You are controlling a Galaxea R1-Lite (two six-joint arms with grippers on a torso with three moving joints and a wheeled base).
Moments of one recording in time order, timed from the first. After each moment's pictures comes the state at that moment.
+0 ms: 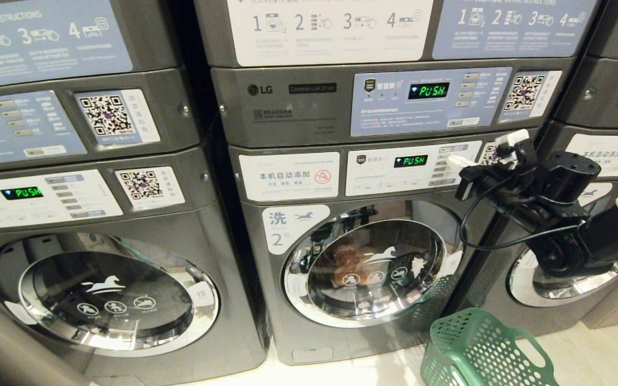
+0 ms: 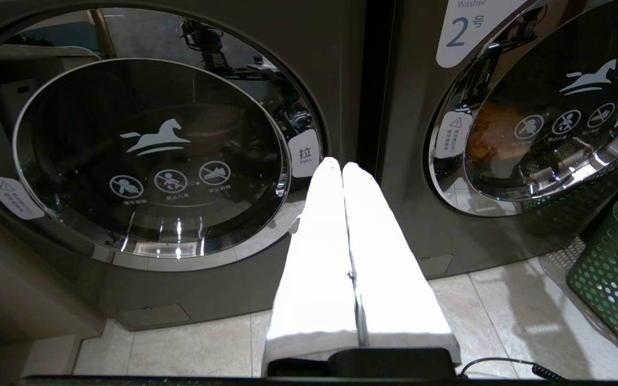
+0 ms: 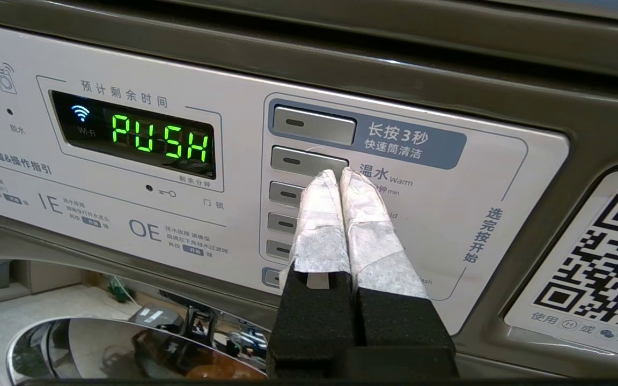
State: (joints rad) left arm 0.01 0.00 0.00 0.00 -0.03 0.07; right arm 0.03 2.12 -1.08 -1.29 0.35 -0.09
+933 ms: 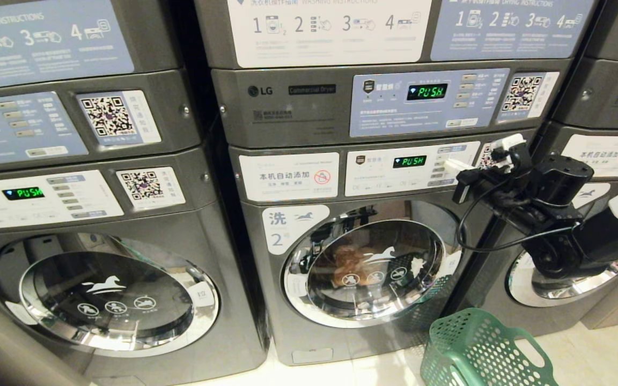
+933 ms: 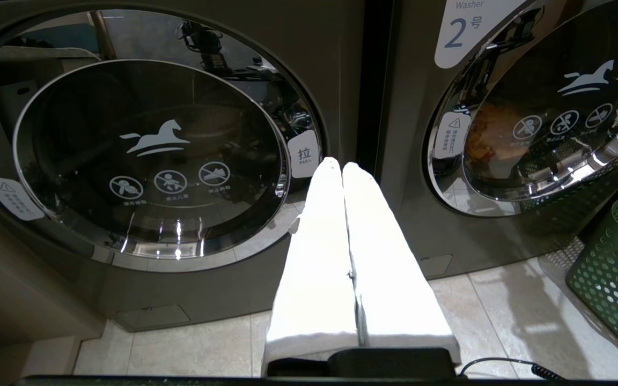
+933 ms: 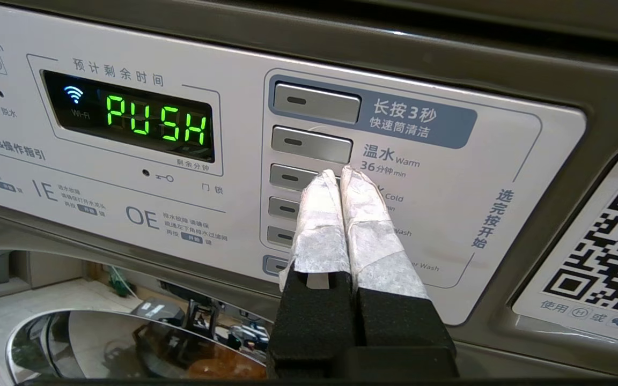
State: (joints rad) left arm 0.01 0.00 0.00 0.00 -0.03 0.07; right arm 0.03 2.15 -1.09 -1.29 0.34 -0.09
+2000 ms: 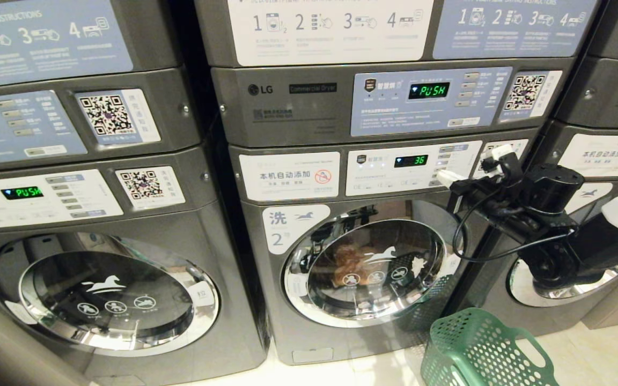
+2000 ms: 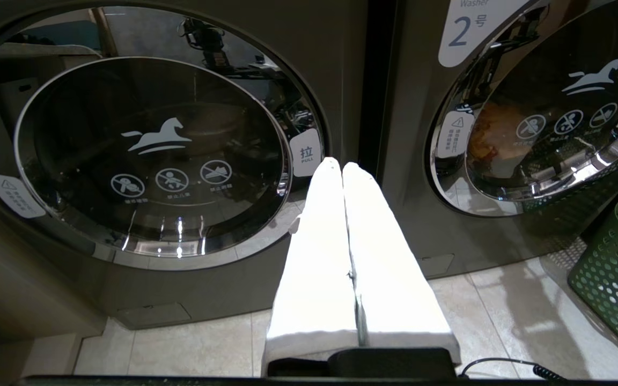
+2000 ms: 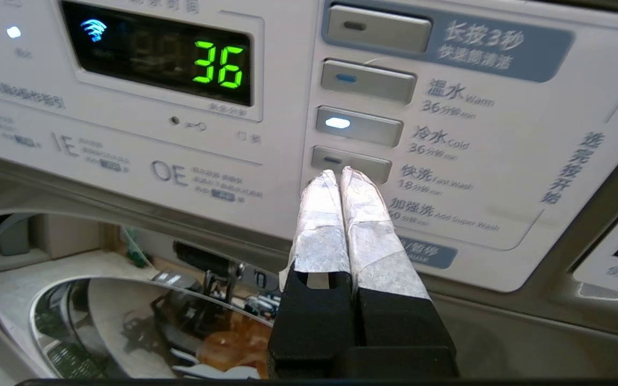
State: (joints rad) left arm 0.01 0.00 0.00 0.00 -0.03 0.07; right arm 0.04 2.13 -1.03 -1.29 0.34 -0.11
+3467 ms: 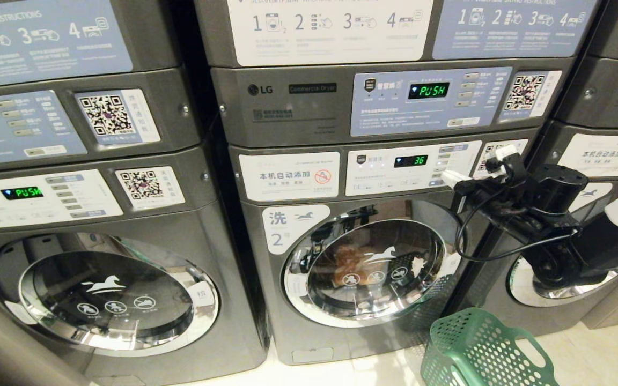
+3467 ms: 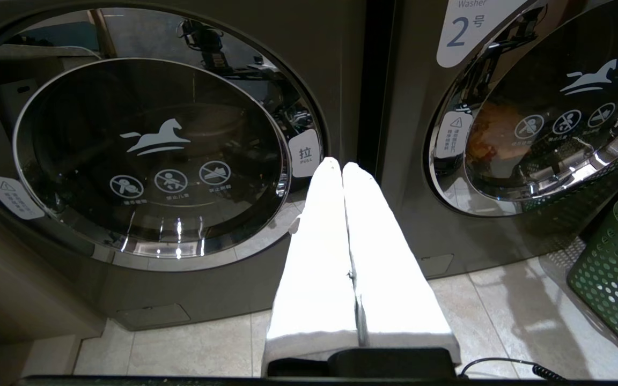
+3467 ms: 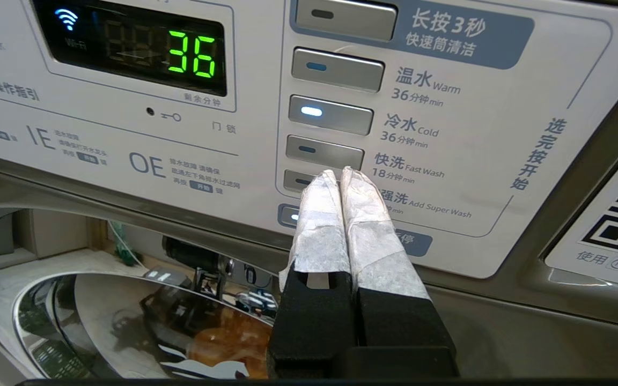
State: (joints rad) left arm 0.01 0.00 0.00 0.00 -0.03 0.07; right arm 0.04 2.14 -1.03 -1.29 0.33 -0.11
